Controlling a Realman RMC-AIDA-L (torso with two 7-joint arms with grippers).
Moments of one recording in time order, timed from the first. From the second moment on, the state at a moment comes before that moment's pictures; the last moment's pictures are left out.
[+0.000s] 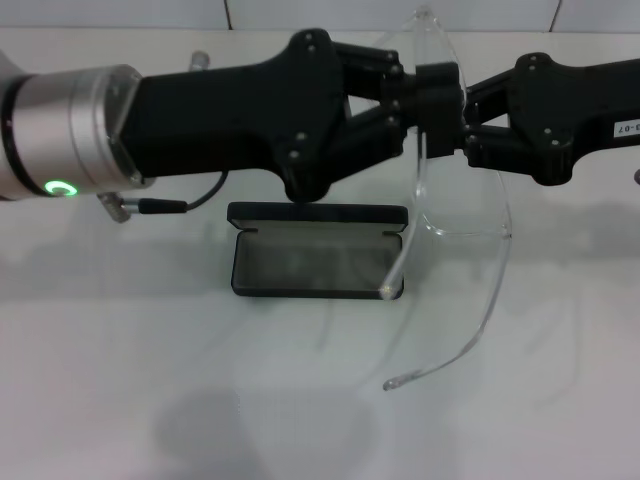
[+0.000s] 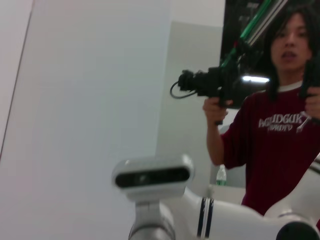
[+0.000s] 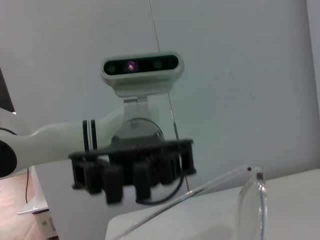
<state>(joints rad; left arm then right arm) -0.46 -2.08 1.24 0.99 1.23 1.75 -1.54 0.60 2.01 -1.05 -1.12 -1.64 -1.75 1.80</state>
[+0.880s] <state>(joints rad) -0.45 -2.08 1.22 0.94 1.24 1.76 -1.49 0.59 2.01 -1.05 -1.11 -1.56 -1.78 1.79</state>
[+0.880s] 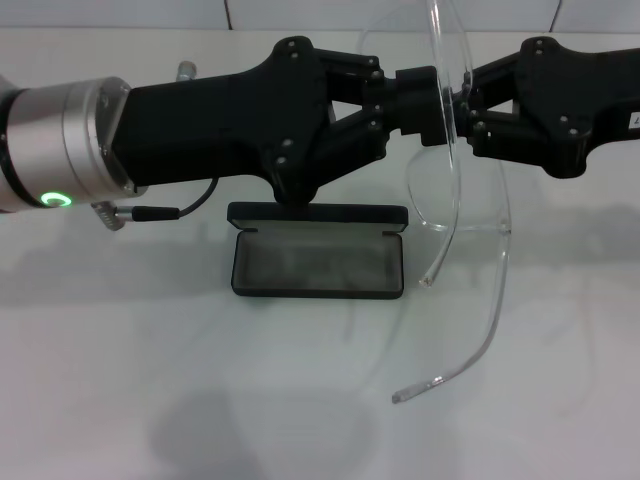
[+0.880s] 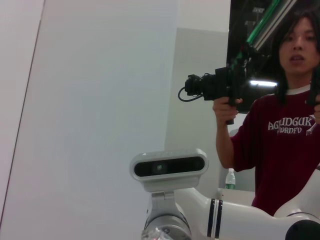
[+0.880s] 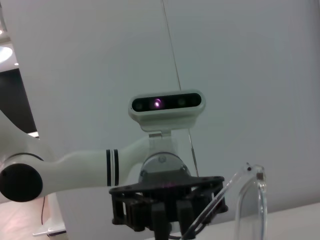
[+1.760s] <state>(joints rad) -0.46 -2.09 1.20 0.94 1.23 1.76 -1.47 0.63 2.02 -1.06 -1.07 -1.56 -1.77 1.78</state>
